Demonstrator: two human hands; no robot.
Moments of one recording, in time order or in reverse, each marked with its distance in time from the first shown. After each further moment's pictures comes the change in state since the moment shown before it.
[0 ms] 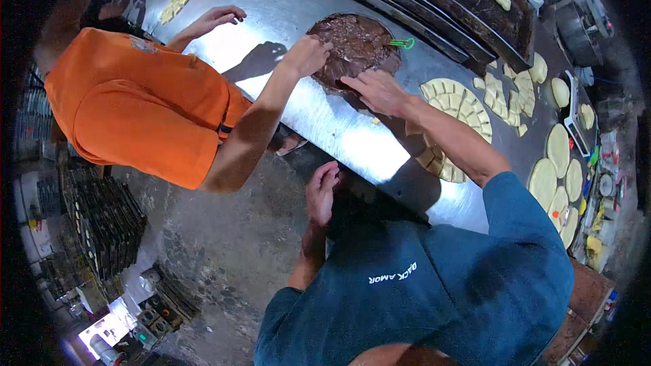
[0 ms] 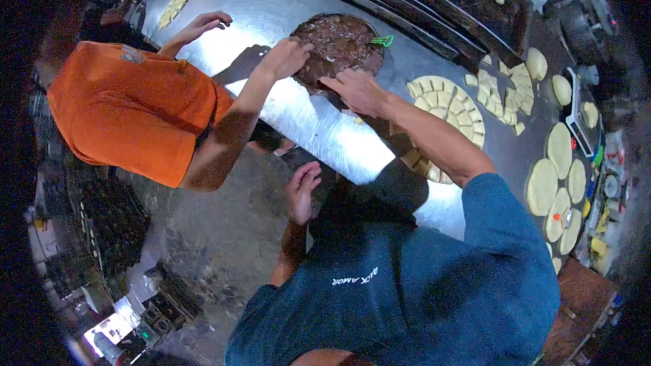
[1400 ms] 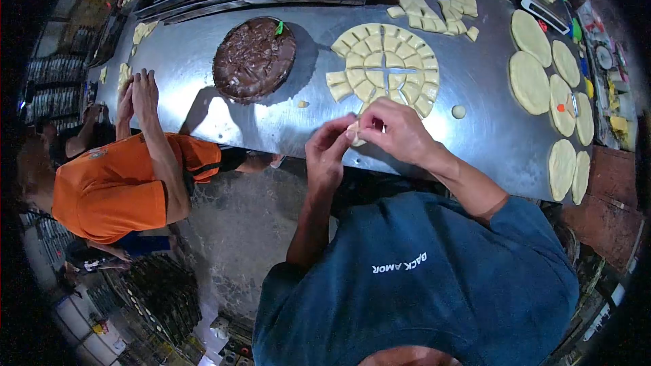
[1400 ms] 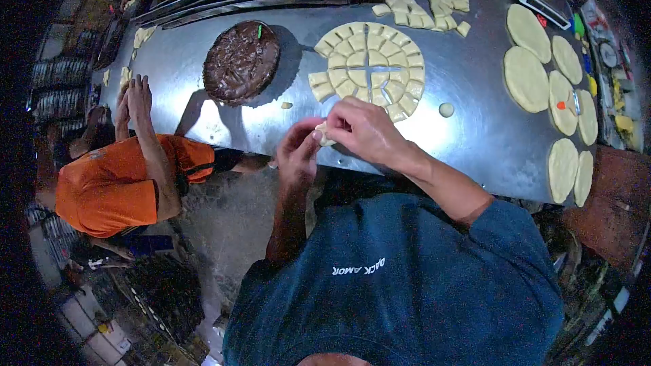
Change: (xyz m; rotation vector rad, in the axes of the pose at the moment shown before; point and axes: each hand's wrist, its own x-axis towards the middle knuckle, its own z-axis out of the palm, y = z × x) left_hand -0.031 0.042 0.151 -0.112 -0.595 -0.005; right_hand -0.188 -0.150 -0.117 0.494 0.343 0.764
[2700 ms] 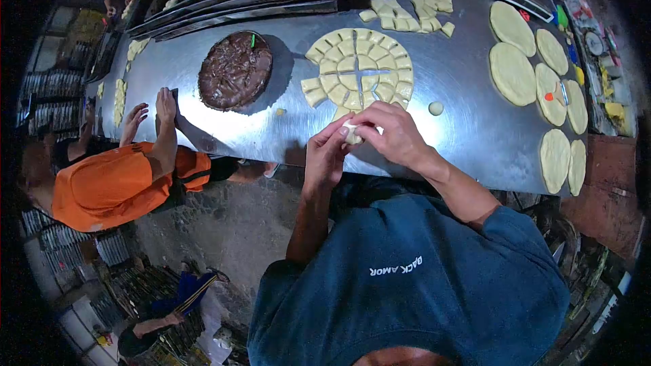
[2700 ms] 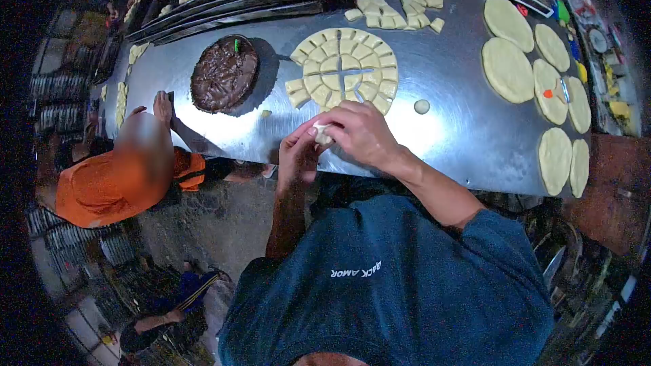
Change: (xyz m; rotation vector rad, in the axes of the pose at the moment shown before) left_hand -0.001 -0.016 0.044 -0.187 -0.130 -0.224; right_hand -0.039 0.024 -0.024 -0.156 0.249 -0.085
